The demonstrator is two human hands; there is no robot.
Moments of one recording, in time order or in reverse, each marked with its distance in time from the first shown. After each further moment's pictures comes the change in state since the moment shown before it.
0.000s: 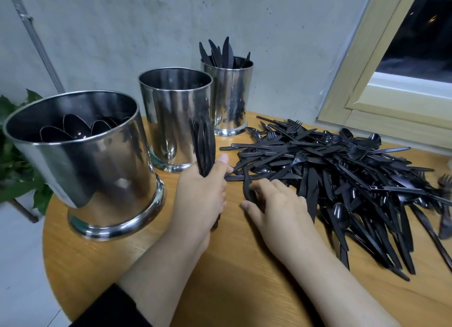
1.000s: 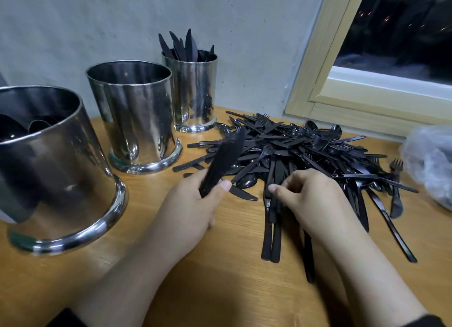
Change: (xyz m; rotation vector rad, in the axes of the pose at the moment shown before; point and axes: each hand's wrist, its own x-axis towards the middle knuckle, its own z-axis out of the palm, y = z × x) left_hand -0.015 -0.006 0.006 0.627 -0.307 0.157; right_hand -0.006 0.073 -0.055 0.040 0.089 0.311
